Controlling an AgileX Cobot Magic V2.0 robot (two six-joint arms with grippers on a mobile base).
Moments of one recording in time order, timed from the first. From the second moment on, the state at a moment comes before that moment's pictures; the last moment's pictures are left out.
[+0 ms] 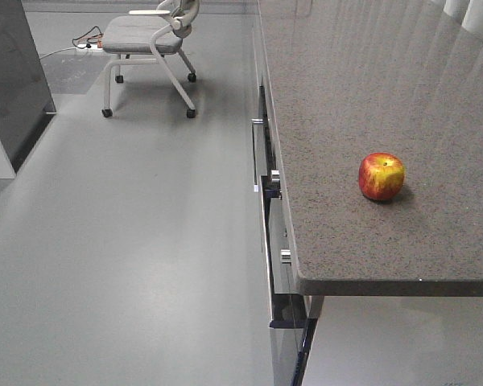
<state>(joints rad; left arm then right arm) 0.02 -0.01 0.03 -0.05 -0.03 -0.01 0.05 -0.01 0.03 0.04 0.09 0.00</state>
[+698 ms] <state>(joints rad) 0.02 -0.01 0.03 -0.05 -0.03 -0.01 0.05 -0.01 0.03 0.04 0.05 0.00</state>
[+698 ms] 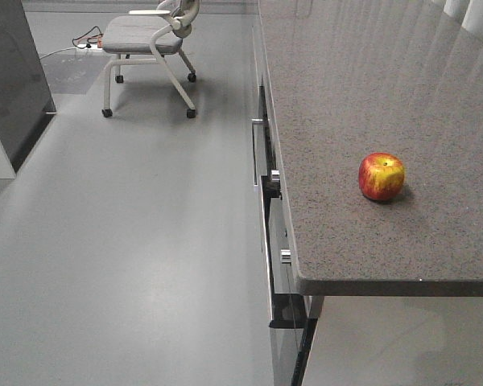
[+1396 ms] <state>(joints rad) 0.02 -0.01 0.03 -0.05 -0.03 -0.01 0.05 0.33 -0.54 0.01 0.50 0.00</state>
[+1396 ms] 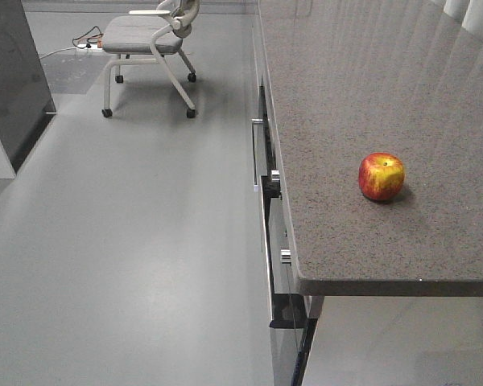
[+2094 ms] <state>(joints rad) 0.02 -0.01 0.03 -0.05 -0.03 -0.01 0.05 0.99 -0.87 0.02 0.78 -0.10</state>
